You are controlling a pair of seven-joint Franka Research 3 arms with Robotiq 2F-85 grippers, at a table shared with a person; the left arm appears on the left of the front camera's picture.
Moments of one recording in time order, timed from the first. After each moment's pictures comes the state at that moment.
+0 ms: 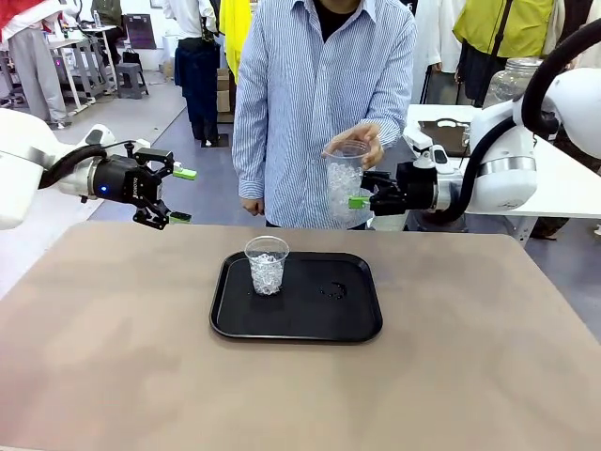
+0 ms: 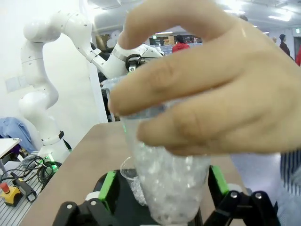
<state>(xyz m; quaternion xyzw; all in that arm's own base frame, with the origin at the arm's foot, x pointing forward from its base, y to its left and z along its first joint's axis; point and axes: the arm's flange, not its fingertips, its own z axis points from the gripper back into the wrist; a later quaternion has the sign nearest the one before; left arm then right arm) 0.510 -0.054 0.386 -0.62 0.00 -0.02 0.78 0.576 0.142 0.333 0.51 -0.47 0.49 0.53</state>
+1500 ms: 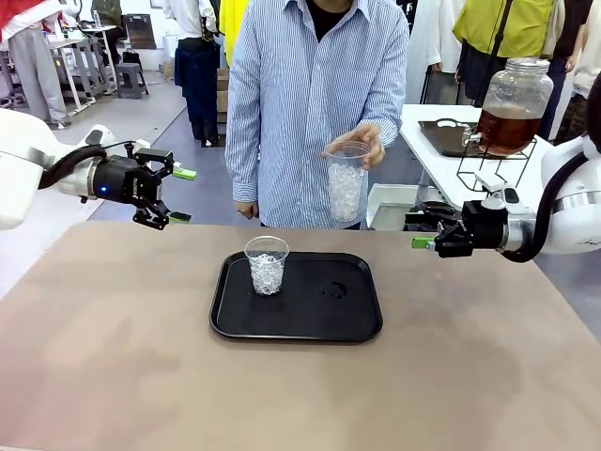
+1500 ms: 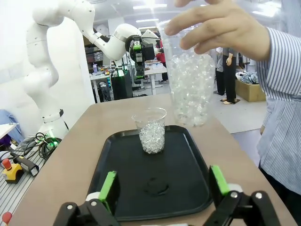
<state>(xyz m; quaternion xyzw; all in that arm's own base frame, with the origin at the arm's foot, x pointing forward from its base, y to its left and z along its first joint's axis) 0.510 -0.054 0.386 -0.62 0.00 -0.02 0.78 0.518 0.025 0.285 0.48 -0.49 0.48 0.55</state>
